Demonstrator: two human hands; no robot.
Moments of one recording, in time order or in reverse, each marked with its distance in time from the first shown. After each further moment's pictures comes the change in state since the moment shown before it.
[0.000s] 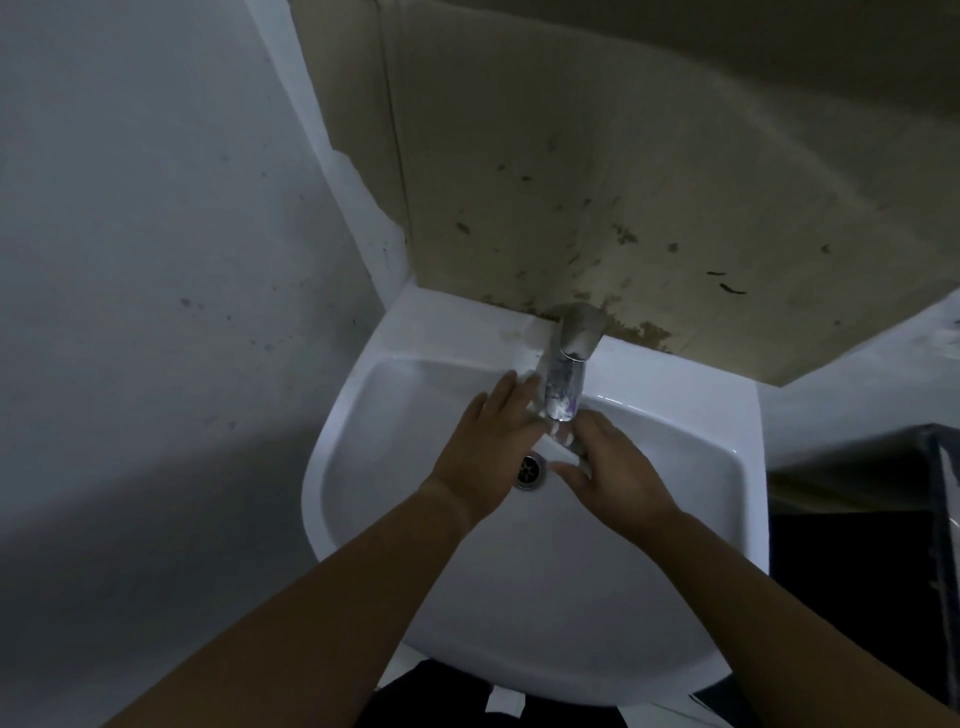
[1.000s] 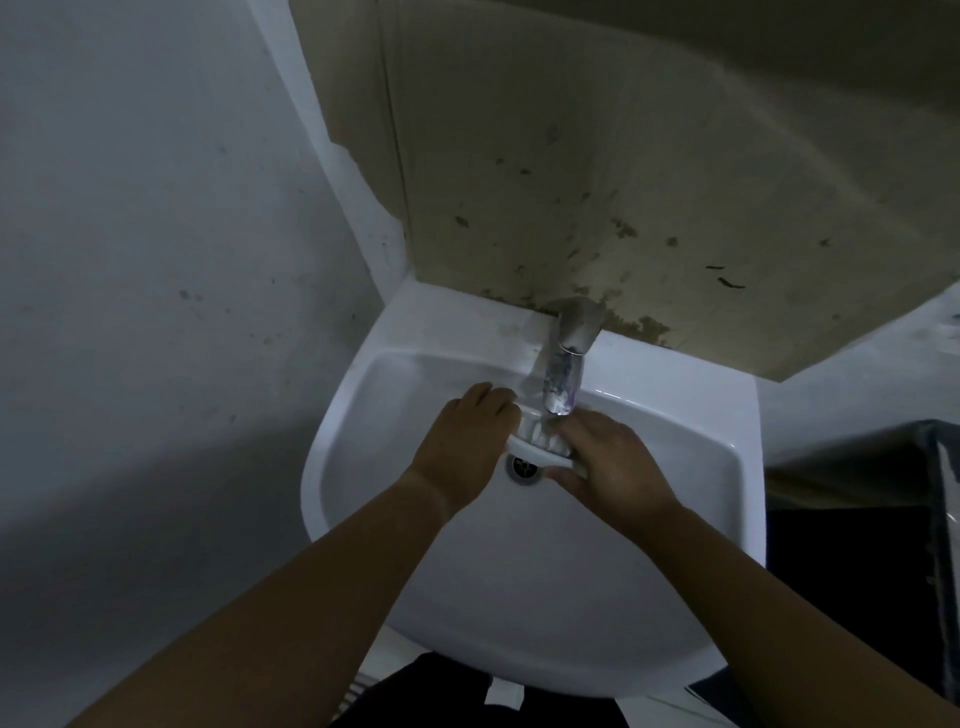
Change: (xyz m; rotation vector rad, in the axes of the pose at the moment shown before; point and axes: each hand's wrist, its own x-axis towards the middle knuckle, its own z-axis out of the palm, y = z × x) left_hand -0.008 -0.017 -0.007 0.070 0.000 -0.019; right_hand 0.000 -0.003 -0.006 -0.184 -0.008 -0.176
